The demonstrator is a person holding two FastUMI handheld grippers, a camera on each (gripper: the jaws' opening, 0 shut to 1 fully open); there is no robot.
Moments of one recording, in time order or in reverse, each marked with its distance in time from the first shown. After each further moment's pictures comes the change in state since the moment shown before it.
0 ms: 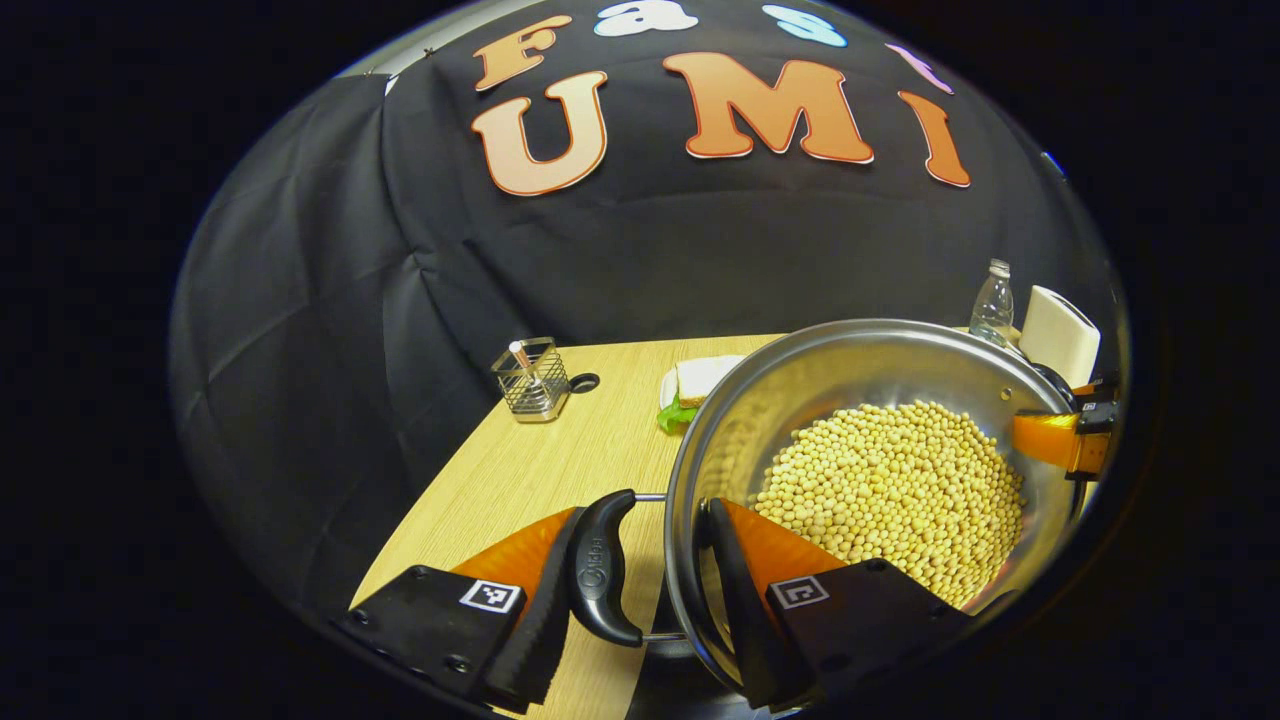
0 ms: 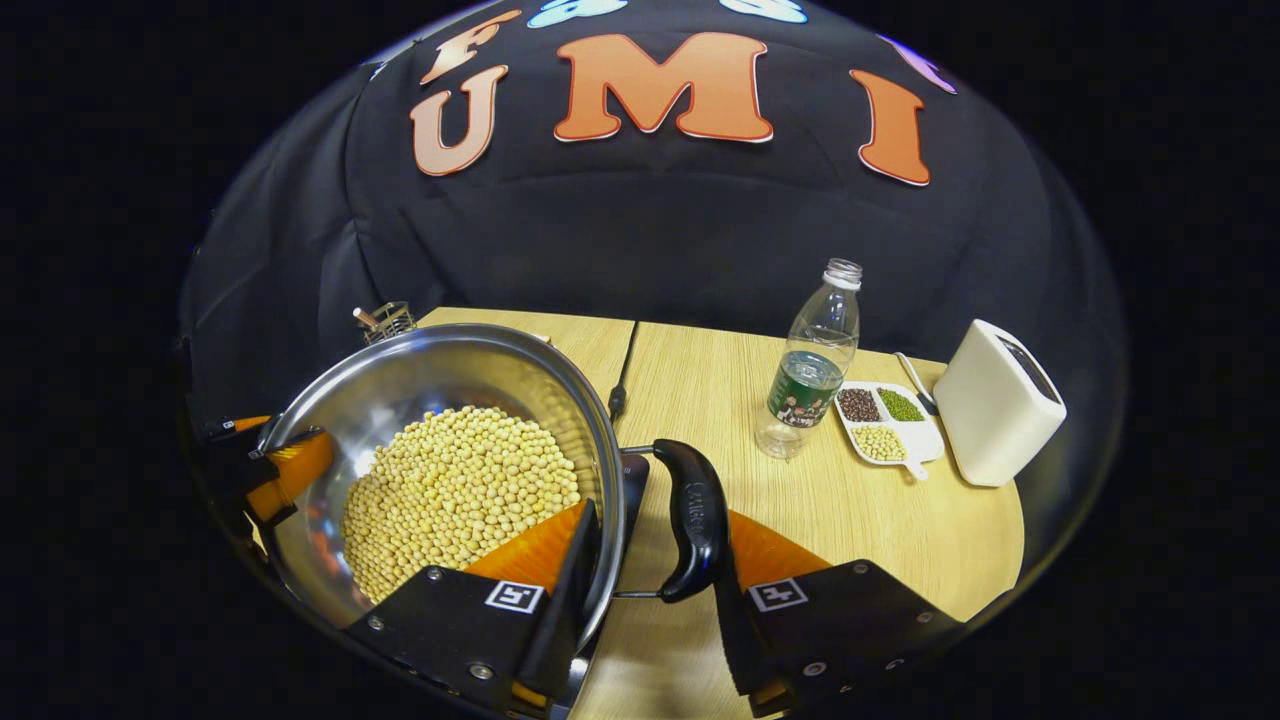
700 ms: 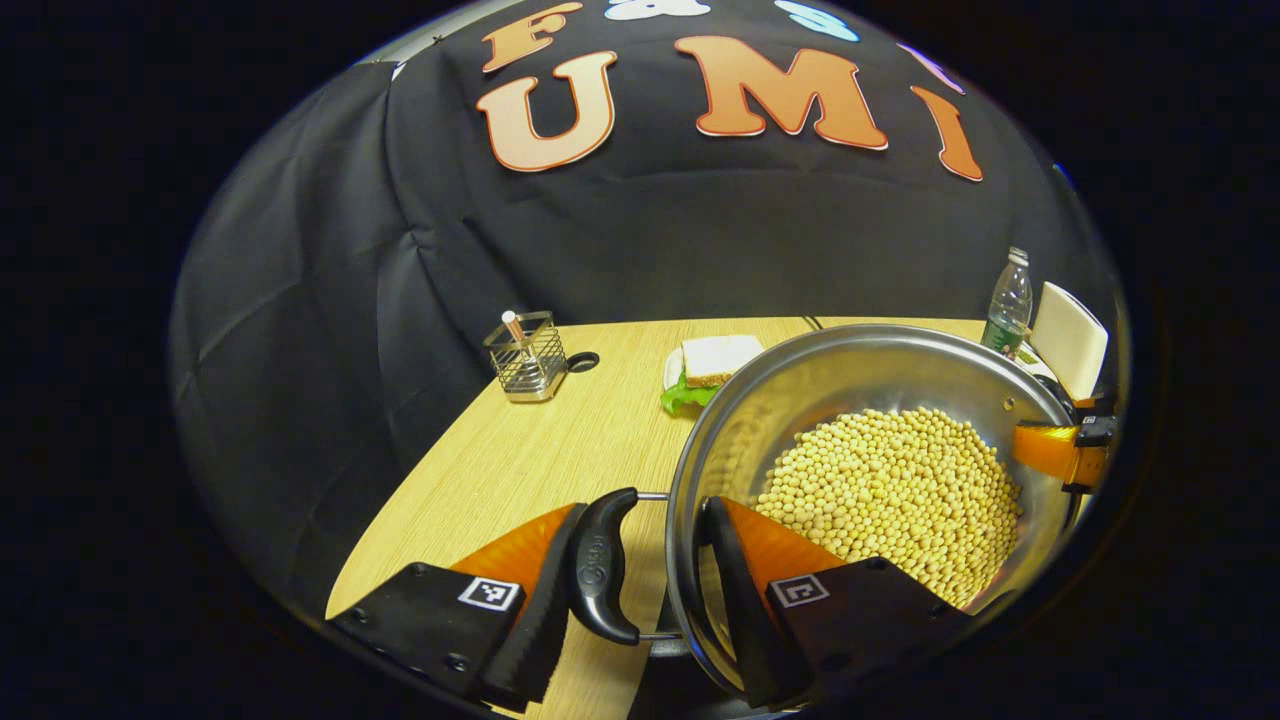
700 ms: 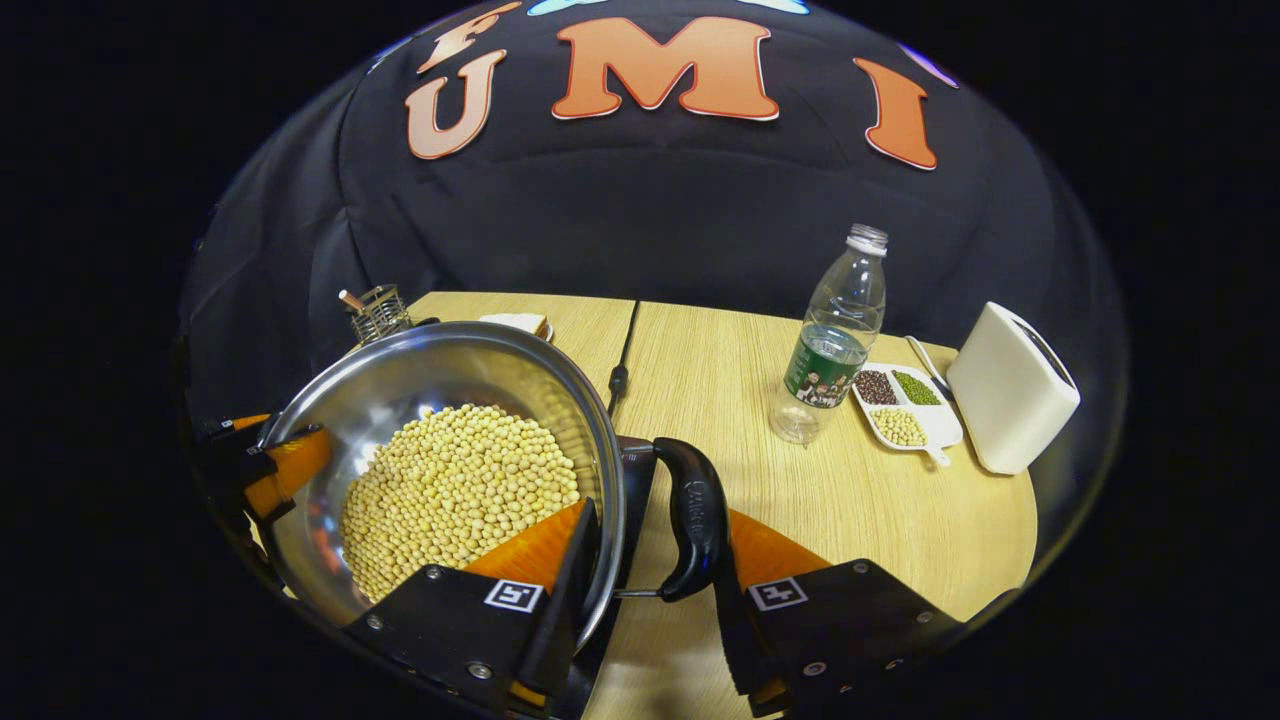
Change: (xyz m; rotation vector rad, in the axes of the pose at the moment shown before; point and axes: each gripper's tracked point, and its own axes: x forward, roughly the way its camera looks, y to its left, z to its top) left arm 0.021 0.001 -0.019 -0.022 0.028 0.007; right arm 0.027 0.008 -0.016 0.015 0.040 0.001
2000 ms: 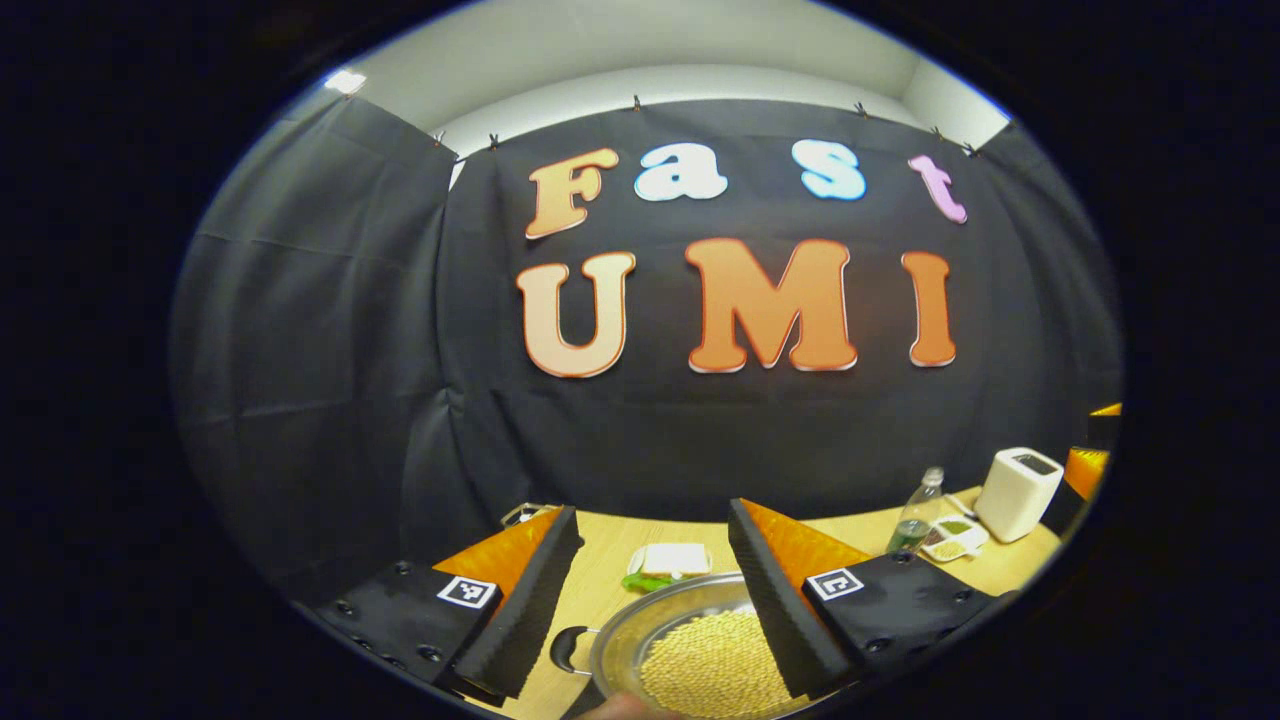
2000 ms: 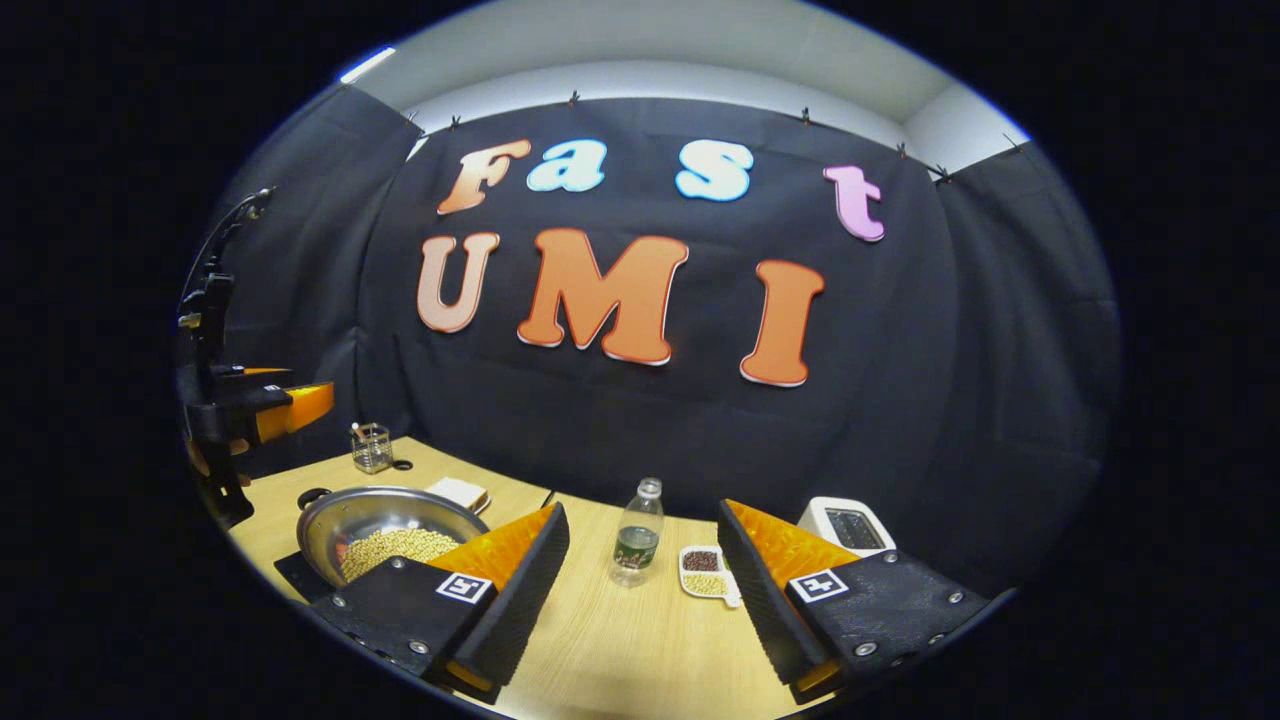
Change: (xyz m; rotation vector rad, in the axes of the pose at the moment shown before) left arm -0.179 -0.039 0.198 -0.135 -0.567 -0.010; right arm -0.244 -0.132 0.117 -0.118 -0.626 -0.123
